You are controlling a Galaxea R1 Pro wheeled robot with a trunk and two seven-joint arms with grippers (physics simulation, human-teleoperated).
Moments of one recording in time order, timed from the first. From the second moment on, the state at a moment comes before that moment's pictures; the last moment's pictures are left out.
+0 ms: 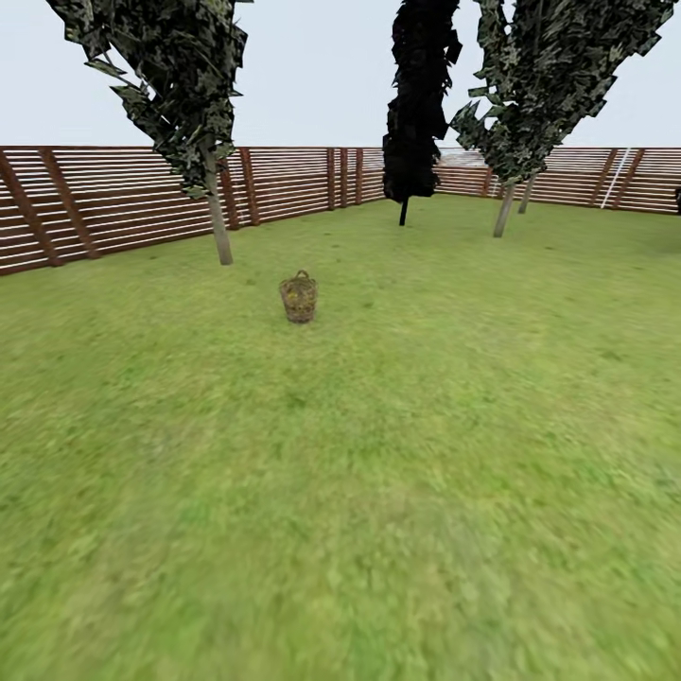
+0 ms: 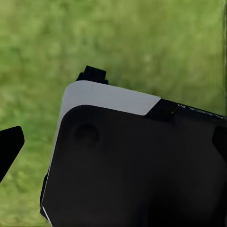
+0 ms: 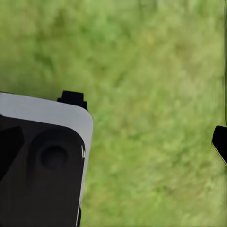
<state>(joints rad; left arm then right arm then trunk) -0.33 0.01 0.26 0.02 0.03 0.05 0.00 -0.28 -0.03 0.12 0.02 0.08 -0.13 -0.15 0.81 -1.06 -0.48</state>
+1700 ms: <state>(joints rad) -0.33 0.01 0.26 0.02 0.03 0.05 0.00 -0.28 -0.03 0.12 0.02 0.08 -0.13 -0.15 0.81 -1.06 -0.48</state>
